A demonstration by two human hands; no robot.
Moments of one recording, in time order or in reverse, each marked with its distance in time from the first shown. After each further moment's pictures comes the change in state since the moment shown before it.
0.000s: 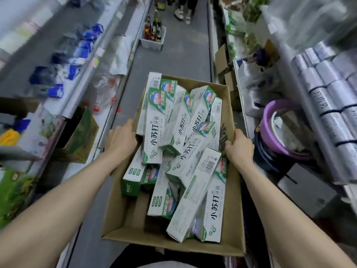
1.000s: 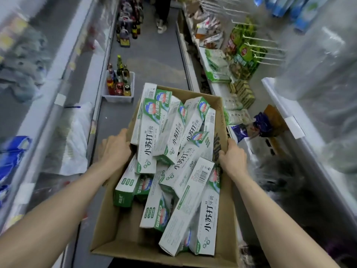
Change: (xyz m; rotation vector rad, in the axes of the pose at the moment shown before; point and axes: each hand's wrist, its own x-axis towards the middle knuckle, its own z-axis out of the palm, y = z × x) left_hand 0.767 0.159 -0.006 0.027 -0.042 0.181; right_hand 0.683 -0.225 0.013 0.002 0.014 0.174
